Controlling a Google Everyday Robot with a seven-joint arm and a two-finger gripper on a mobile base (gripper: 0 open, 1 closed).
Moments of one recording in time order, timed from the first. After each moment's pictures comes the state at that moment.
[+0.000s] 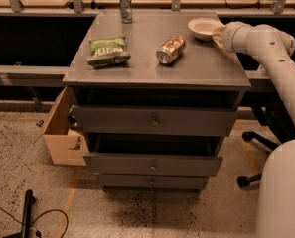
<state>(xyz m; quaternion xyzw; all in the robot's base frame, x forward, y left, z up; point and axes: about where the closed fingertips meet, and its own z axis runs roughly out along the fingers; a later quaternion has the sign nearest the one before) 0.903 -0.282 0.877 -0.63 0.49 -0.36 0.47</state>
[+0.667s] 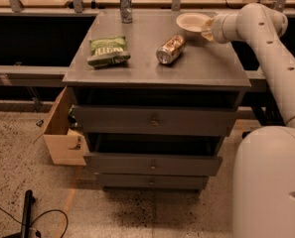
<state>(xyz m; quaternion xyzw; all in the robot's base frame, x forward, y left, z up) 0.908 -0.240 0.891 -0.68 0.49 -0.32 0.44</state>
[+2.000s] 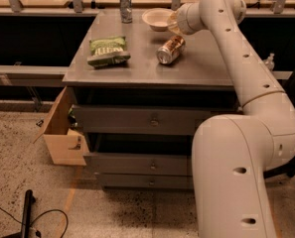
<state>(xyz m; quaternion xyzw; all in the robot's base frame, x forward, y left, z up) 0.934 -0.115 0.902 -0.73 0.43 -0.28 0.44</state>
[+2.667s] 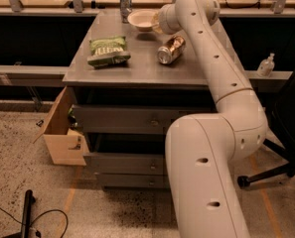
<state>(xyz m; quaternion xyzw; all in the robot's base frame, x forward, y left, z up) 0.963 -0.055 0.891 -0.74 0.42 -0.29 0.44</state>
